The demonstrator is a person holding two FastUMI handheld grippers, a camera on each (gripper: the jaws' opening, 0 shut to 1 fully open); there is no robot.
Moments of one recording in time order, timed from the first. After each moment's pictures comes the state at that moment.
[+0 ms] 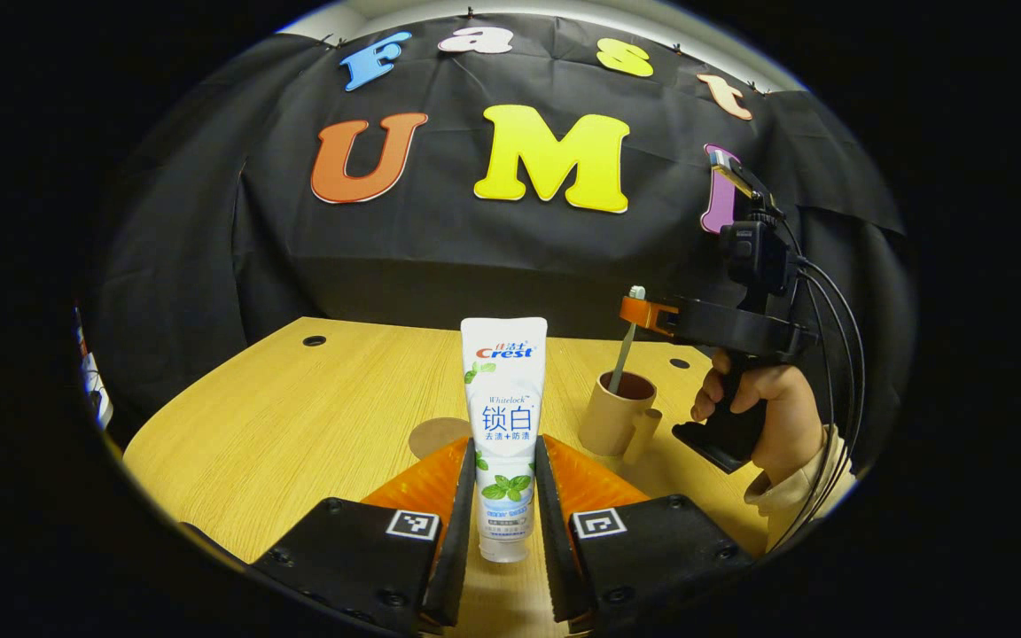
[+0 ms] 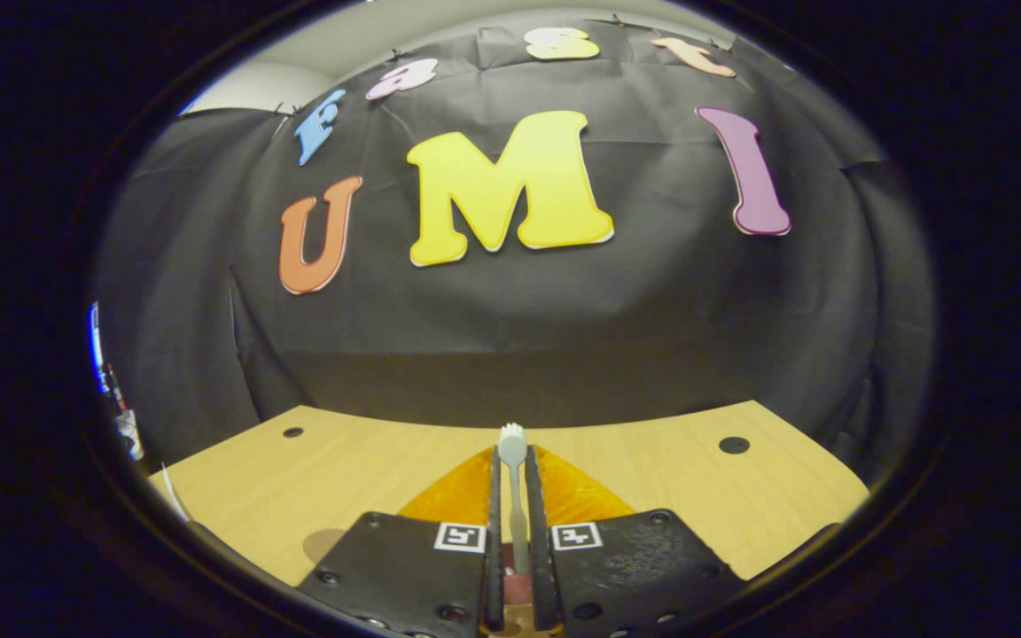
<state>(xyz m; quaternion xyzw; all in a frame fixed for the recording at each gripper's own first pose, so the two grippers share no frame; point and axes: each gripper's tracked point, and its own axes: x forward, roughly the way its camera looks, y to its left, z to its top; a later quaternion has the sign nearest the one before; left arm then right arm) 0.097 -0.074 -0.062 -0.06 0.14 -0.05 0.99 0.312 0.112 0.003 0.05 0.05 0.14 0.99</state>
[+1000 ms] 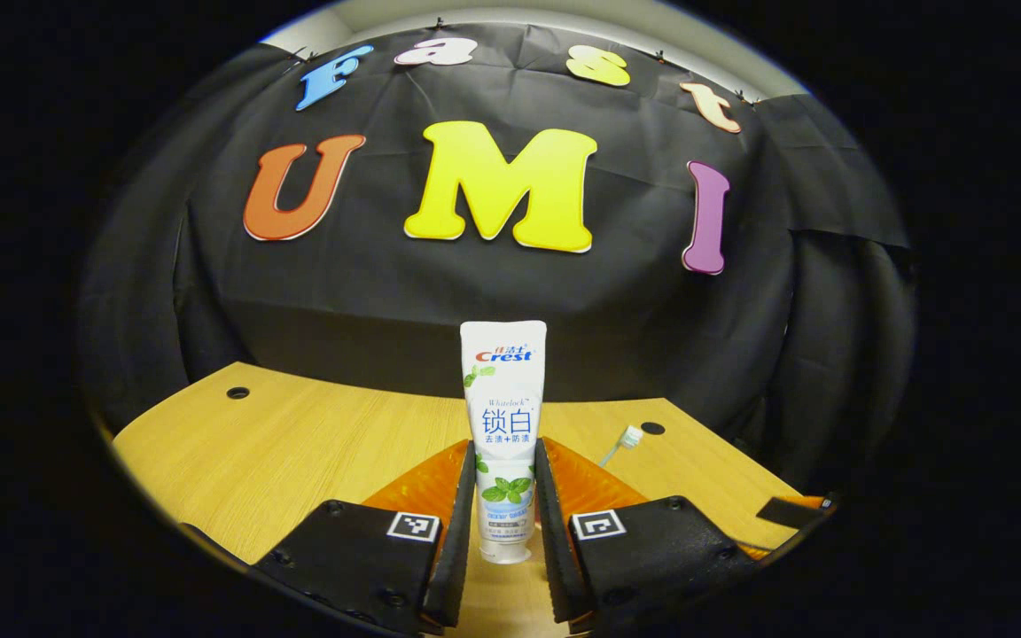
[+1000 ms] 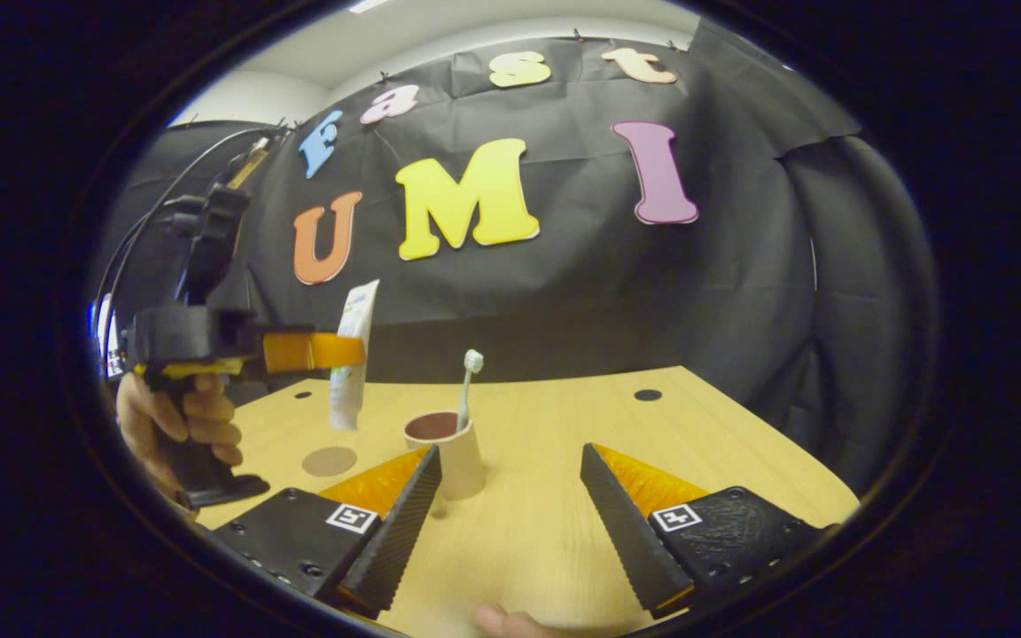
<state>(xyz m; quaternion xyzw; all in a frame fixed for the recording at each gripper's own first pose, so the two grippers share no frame) 0.232 -0.178 0.006 -0.06 0.06 -0.09 0.99 0.156 -0.027 -0.074 0.05 0.06 0.12 0.99</state>
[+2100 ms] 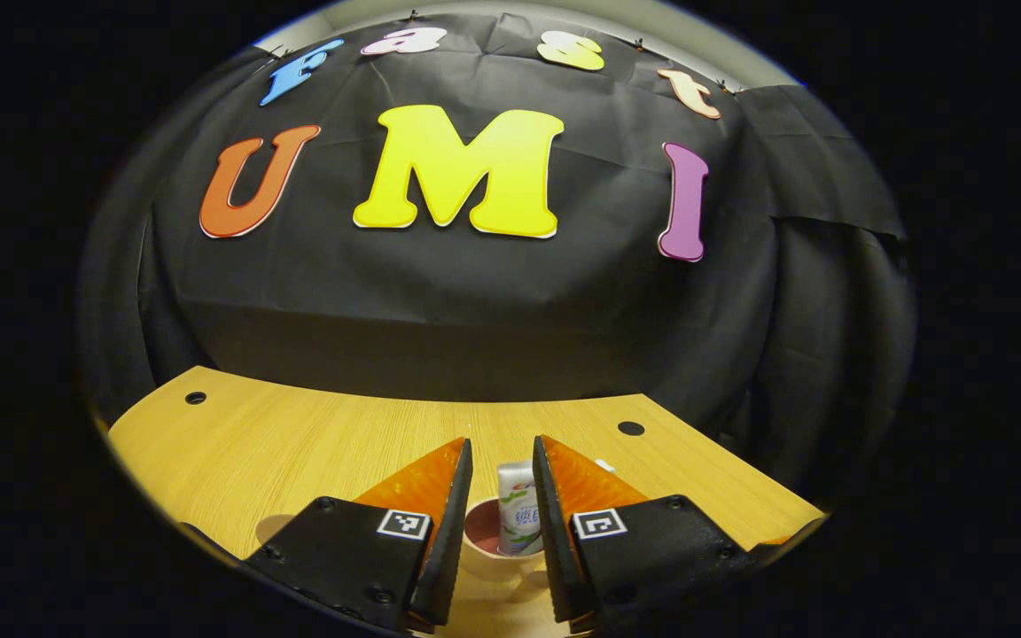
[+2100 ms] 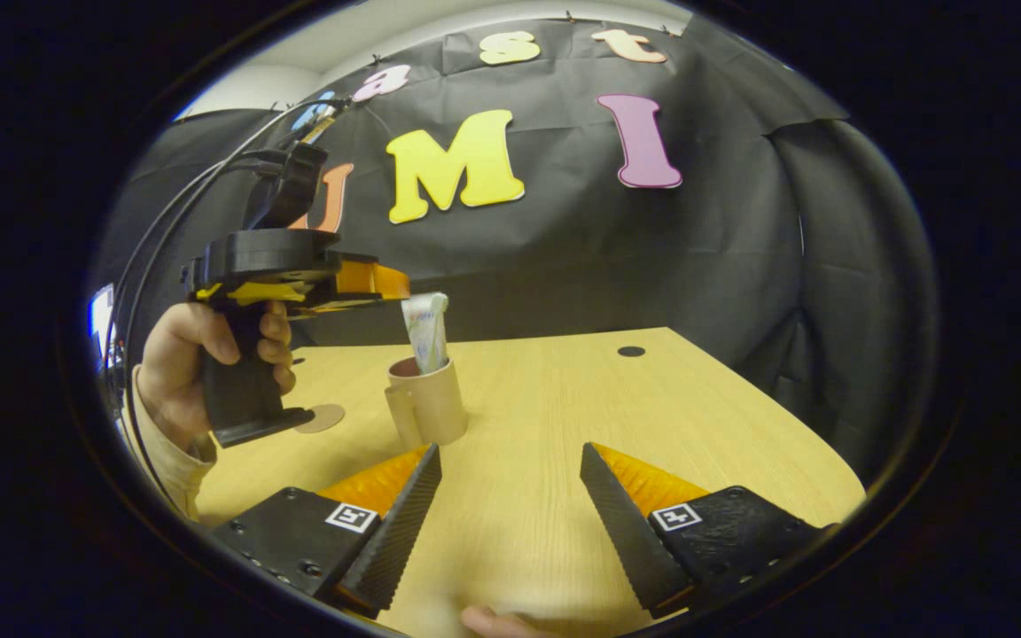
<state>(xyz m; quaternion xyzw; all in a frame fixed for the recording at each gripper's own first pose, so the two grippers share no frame) 0.251 -0.214 -0.007 -0.05 0.07 -0.13 0.99 0.138 -0.035 -0.108 0.05 0.10 0.11 0.99</state>
